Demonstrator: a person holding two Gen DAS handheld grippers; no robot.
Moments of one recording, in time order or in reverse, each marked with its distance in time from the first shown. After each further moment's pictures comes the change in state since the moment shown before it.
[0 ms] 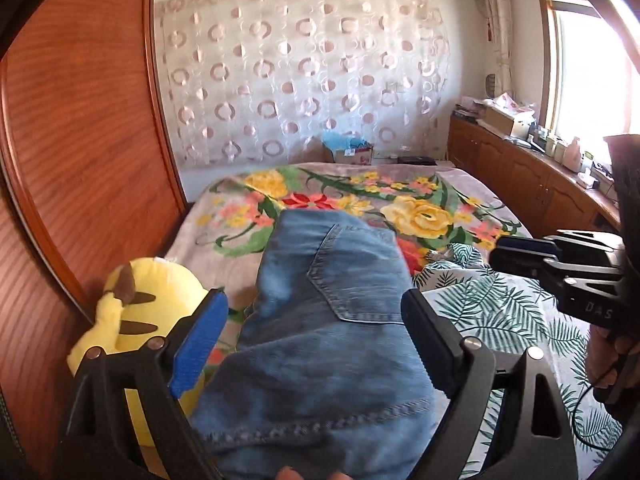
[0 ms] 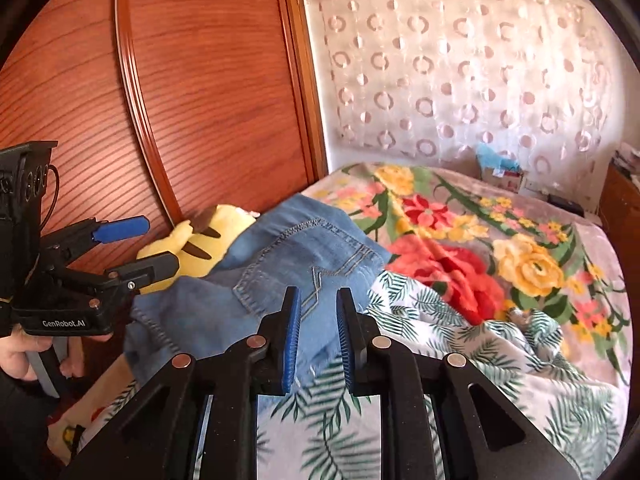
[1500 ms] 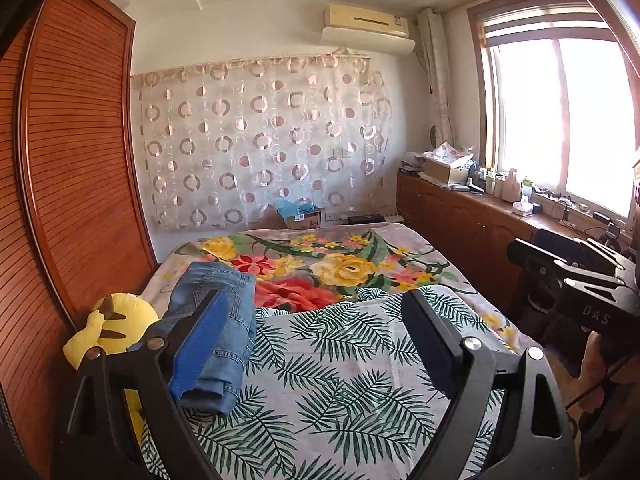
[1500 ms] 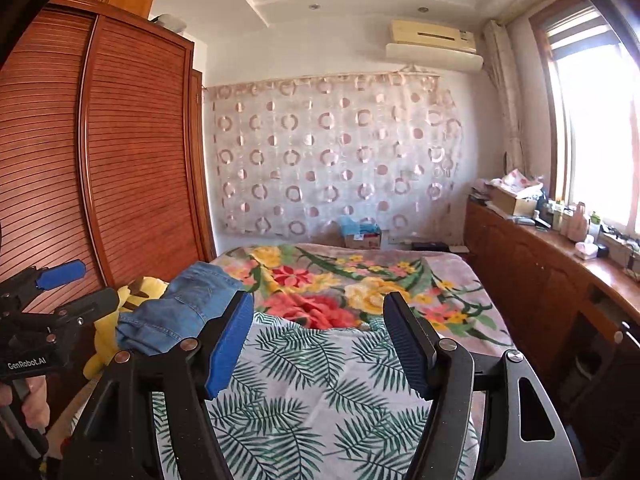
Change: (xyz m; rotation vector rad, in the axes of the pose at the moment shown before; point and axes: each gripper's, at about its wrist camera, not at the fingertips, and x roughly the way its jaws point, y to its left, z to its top) left arm -0.191 -0.174 -0.037 0.036 -0.241 -0.096; right arm -0.315 0.128 -0.136 0.091 -0.303 -0.430
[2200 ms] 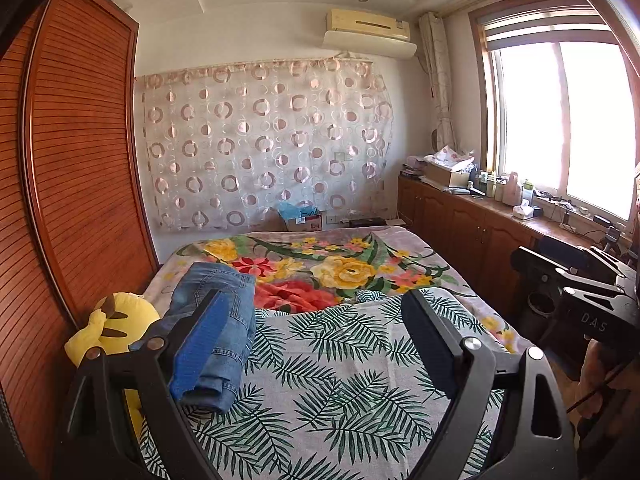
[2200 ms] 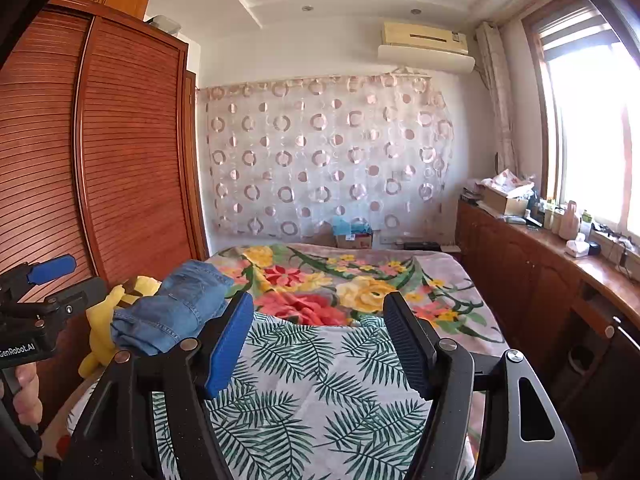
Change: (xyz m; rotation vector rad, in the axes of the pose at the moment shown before) left arm -0.015 -0.008 -0.004 0.001 -0.007 0.011; right arm -0.003 0.011 0.002 0.005 -0.002 -0.023
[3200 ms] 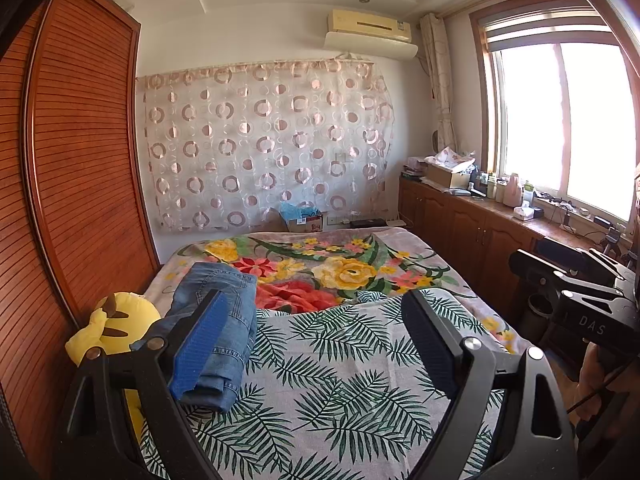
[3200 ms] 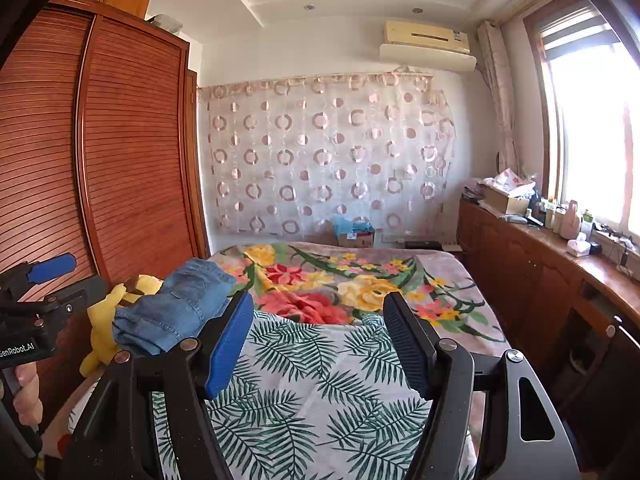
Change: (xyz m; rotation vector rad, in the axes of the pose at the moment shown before) left arm -0.002 0.000 0.000 -0.001 -0.001 0.000; right arm -0.005 -0.007 -0.002 -0.003 0.001 0.006
